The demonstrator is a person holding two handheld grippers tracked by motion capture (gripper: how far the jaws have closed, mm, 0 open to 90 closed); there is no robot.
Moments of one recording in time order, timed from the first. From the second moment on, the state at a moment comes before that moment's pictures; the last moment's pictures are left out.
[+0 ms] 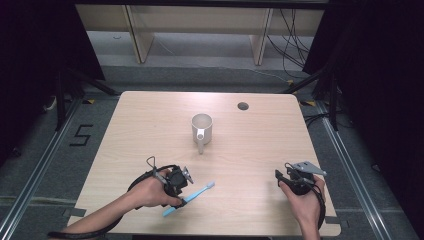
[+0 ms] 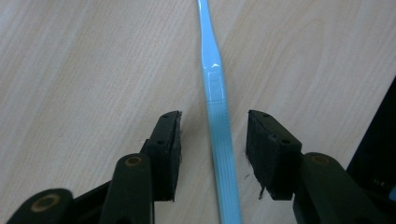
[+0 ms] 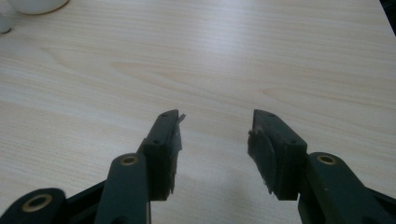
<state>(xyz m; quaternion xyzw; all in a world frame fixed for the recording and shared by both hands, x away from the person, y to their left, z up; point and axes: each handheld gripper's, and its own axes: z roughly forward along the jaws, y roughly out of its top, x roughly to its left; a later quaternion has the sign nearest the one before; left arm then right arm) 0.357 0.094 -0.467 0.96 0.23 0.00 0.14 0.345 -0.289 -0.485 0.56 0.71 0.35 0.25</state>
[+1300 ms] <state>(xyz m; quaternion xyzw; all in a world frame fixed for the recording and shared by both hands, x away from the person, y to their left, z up) 0.359 0.068 -0.477 0.97 0.21 0.01 0.08 0.347 -0.288 -0.490 0.56 0.71 0.36 0.23</state>
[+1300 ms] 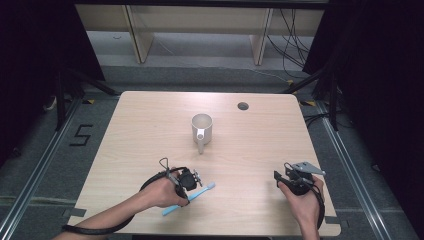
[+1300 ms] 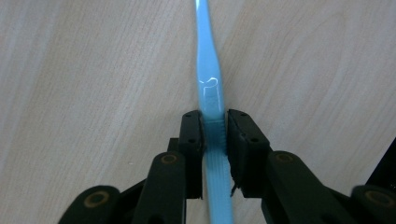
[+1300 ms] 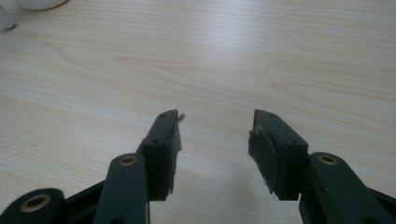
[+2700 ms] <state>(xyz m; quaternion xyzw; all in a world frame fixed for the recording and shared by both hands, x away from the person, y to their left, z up) 0.362 0.075 -0.473 0.98 0.17 -0.01 0.09 0.346 -0.288 -0.492 0.58 0.70 0.35 0.23</state>
